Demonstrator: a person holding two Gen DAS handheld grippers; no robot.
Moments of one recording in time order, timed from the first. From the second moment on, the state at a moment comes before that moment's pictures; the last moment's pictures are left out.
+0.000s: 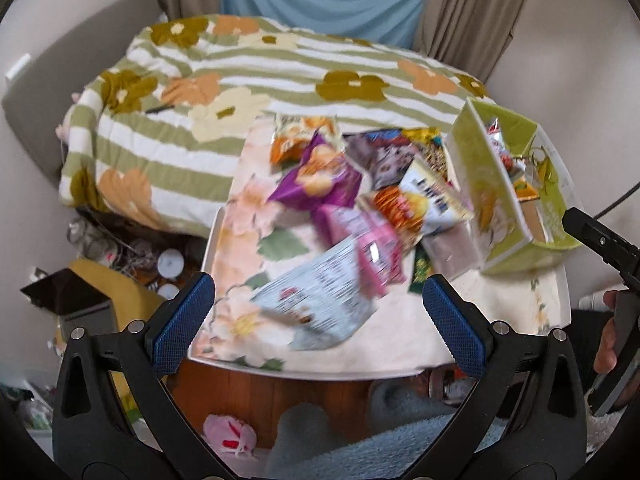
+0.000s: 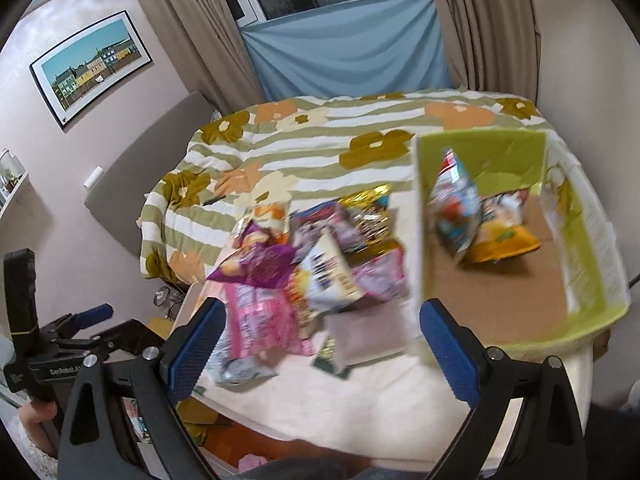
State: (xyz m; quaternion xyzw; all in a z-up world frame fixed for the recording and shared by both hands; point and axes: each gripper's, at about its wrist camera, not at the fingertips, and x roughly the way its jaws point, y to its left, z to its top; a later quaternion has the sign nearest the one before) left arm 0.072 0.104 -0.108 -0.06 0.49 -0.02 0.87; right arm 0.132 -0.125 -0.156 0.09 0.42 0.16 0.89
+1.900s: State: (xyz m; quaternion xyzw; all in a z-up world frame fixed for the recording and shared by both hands) left arm 0.111 0.163 -0.269 -0.12 0.55 0.02 0.82; right arm 0.200 0.047 -0.307 -0.08 0.50 0.20 0.84
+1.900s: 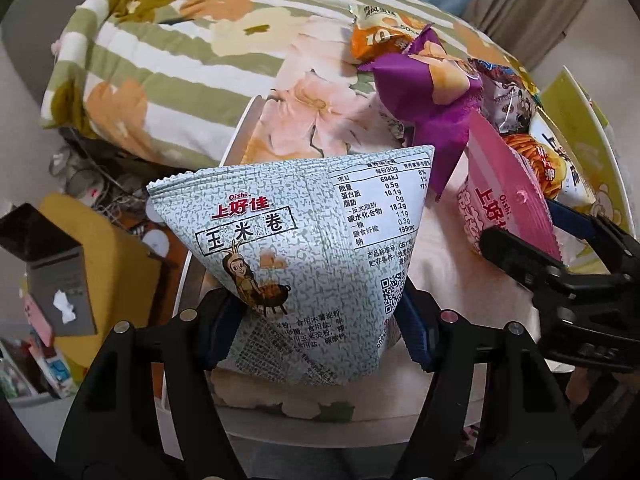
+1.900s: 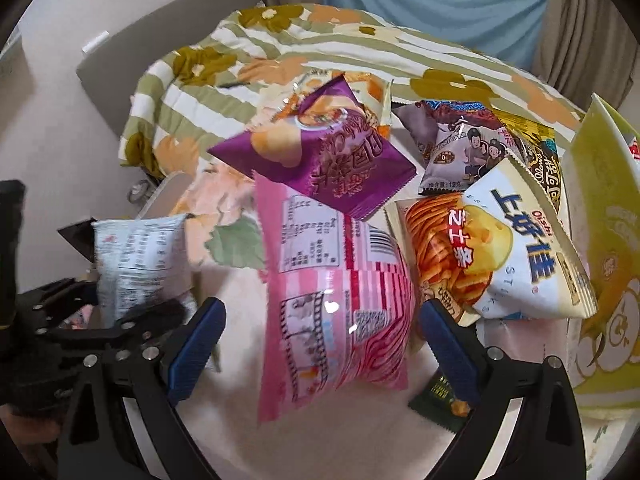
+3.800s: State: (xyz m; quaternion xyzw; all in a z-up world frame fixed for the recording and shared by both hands) left arm 0.189 -0.110 -0.060 -0.05 0.42 -0.21 0.88; right arm 0.163 -0.237 -0.133 0.12 0.41 0.02 0.90
